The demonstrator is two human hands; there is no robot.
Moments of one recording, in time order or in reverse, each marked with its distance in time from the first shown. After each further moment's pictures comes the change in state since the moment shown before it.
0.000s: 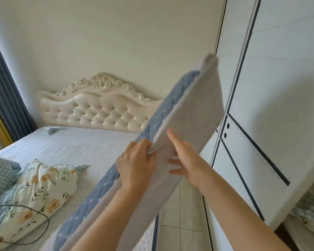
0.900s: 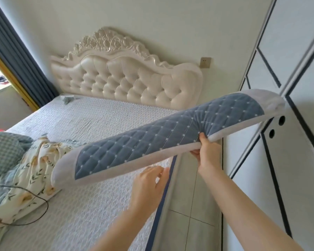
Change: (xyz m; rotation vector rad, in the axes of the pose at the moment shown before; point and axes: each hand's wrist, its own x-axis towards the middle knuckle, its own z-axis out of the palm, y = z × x) left_hand 0.011 -0.063 0.285 -0.094 -0.548 -0.341; right_hand 0.381 0.099 -0.121 0.520 0.362 0.150
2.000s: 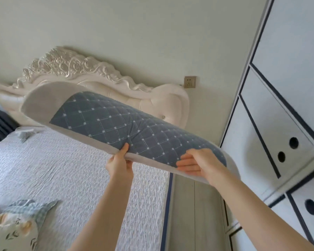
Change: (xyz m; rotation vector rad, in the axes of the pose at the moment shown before) left_hand 0.433 -0.080 0.063 -1.284 0.441 -0.883; right_hand 0.270 -0.116 0.118 -0.486 -0.326 0.181
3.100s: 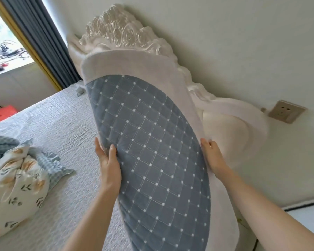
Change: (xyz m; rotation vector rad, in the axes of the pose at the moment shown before) left_hand 0.208 0.010 0.079 0.542 0.391 0.551; right_hand 0.429 -0.113 0.062 -0.510 -0.207 -0.241
